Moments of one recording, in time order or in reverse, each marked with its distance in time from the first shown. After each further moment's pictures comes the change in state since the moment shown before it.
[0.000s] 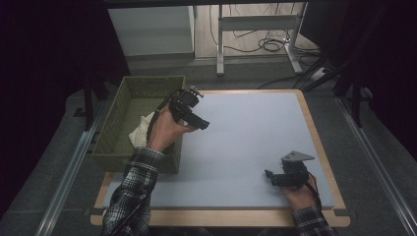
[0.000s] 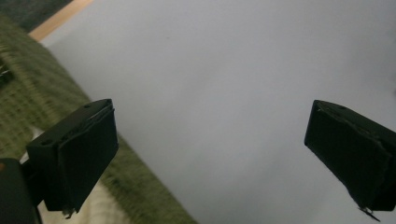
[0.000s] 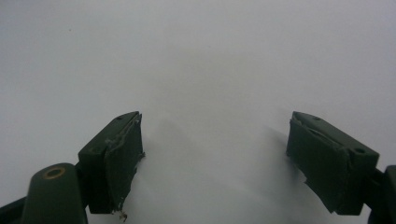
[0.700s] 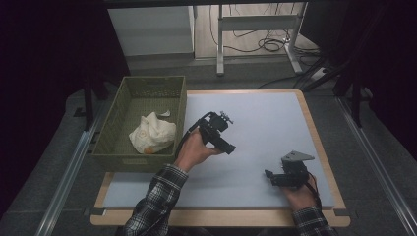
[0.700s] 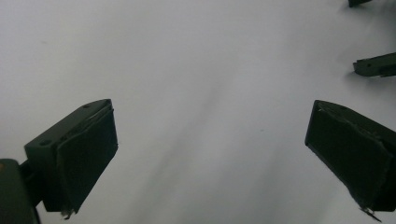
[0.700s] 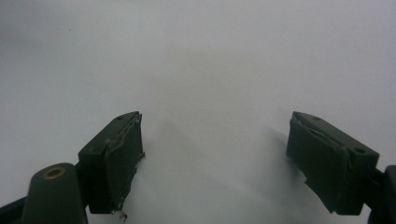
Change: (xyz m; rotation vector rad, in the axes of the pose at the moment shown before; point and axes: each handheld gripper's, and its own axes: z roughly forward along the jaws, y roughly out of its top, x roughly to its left) left arm -0.077 0.002 0.067 0.029 -0.125 0.118; right arm 0.000 0.000 0.000 0.000 0.000 0.000
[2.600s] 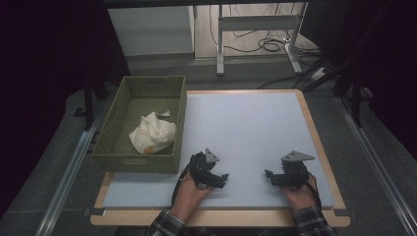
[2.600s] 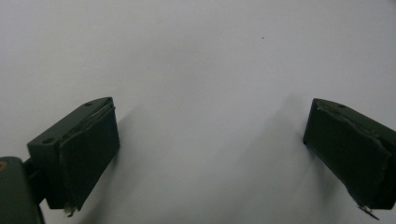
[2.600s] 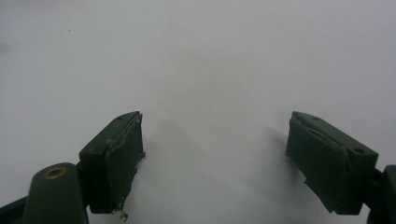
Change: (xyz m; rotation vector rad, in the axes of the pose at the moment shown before) left arm -0.051 -0.119 0.063 -0.207 0.082 -0.113; right arm 0.000 0.000 0.000 0.001 -0.001 -0.002
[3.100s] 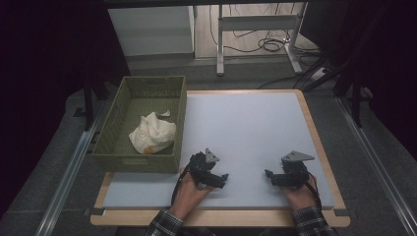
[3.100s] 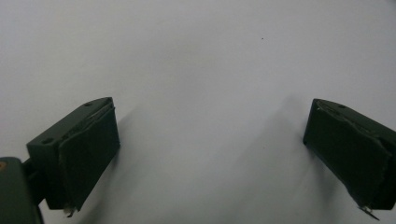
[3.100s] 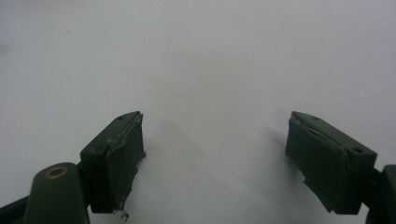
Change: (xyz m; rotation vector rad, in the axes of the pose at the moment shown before) left arm 0.000 0.000 0.000 -0.004 -0.002 -0.002; right arm 0.000 0.000 0.000 -0.001 -0.002 0.001
